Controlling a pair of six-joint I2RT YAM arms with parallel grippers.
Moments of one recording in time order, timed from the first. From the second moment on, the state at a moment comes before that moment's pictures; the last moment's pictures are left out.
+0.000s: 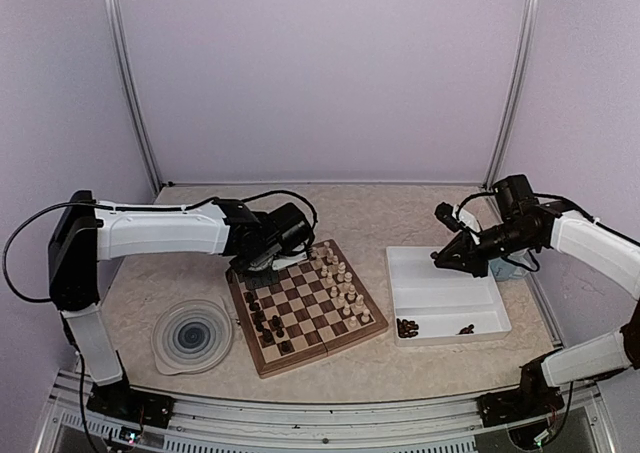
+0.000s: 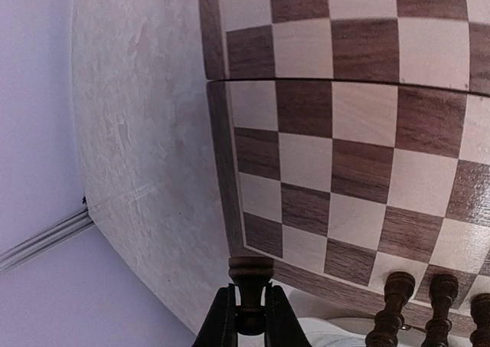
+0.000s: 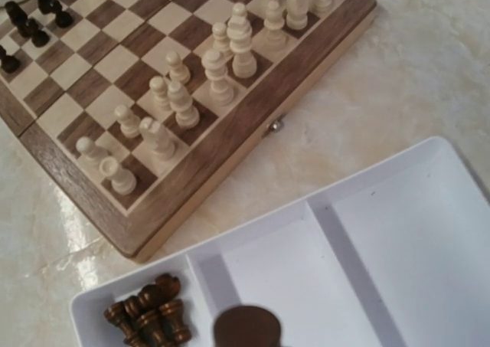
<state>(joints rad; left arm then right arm) -0.92 1.82 1.41 -0.85 -0.58 0.37 0.24 1.24 0.92 -0.65 -0.69 -0.68</state>
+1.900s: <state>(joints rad) -0.66 1.81 1.54 -0.81 -0.17 0.09 0.25 1.22 0.85 -0.60 -0.70 -0.68</state>
